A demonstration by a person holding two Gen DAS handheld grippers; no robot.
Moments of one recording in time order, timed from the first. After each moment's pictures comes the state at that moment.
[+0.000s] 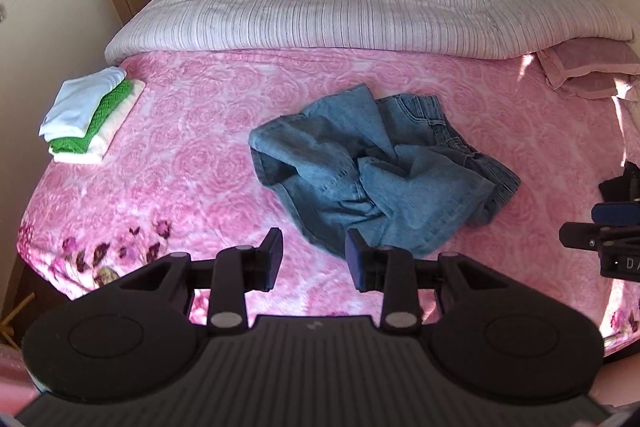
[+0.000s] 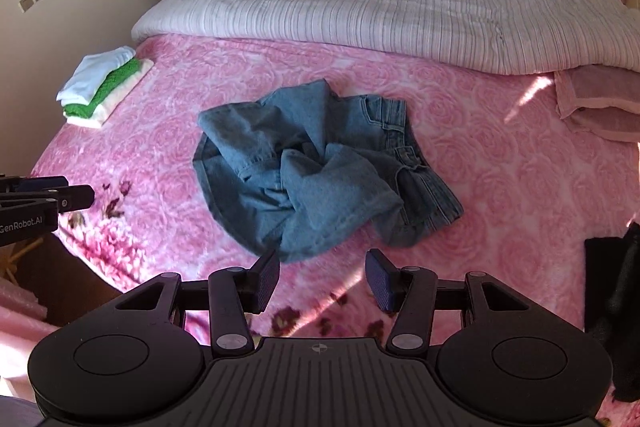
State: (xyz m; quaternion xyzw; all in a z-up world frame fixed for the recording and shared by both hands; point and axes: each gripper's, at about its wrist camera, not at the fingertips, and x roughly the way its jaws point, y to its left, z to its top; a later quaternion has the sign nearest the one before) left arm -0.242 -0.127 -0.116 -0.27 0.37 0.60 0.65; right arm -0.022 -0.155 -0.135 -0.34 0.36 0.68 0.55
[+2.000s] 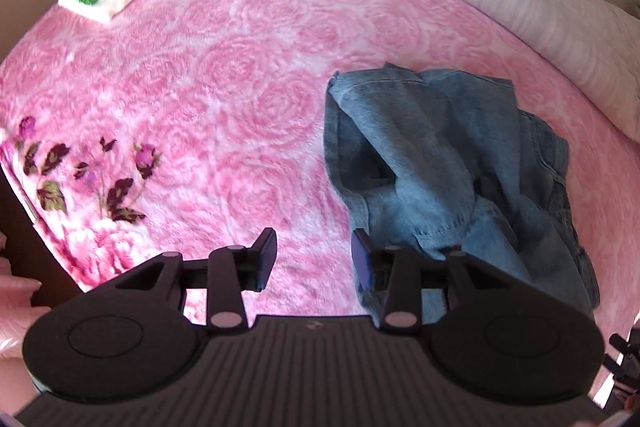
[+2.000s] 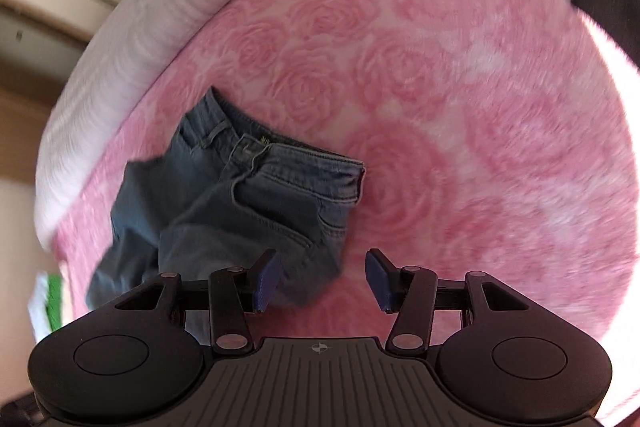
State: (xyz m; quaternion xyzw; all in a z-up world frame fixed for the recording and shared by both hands) left arm -0.350 0.059 -0.277 -0.48 0.32 0.64 0.50; right arm 0.190 -0.027 -0.344 -0.07 0.64 0.47 0.60
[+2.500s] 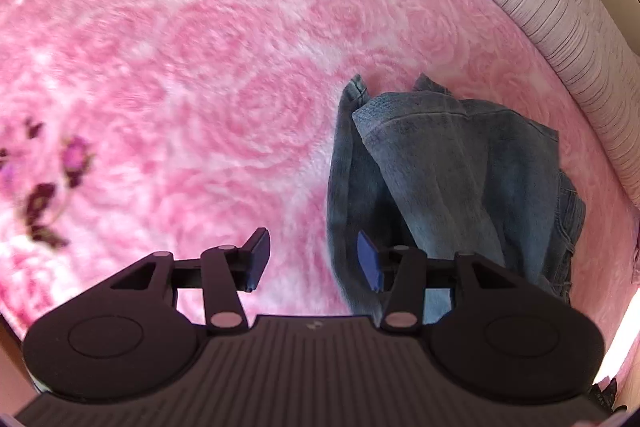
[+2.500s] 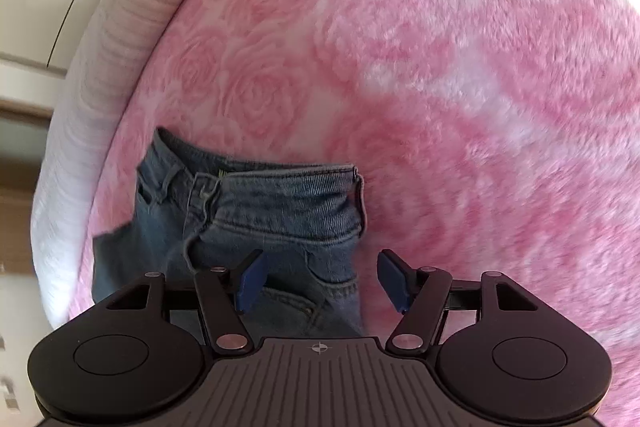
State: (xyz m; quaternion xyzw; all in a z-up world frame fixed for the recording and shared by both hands) left arm -0.393 0.145 -0.375 -0.57 0.27 0.61 0.48; right arm 0.188 -0.002 -0.441 0.03 0.67 0.40 0.62
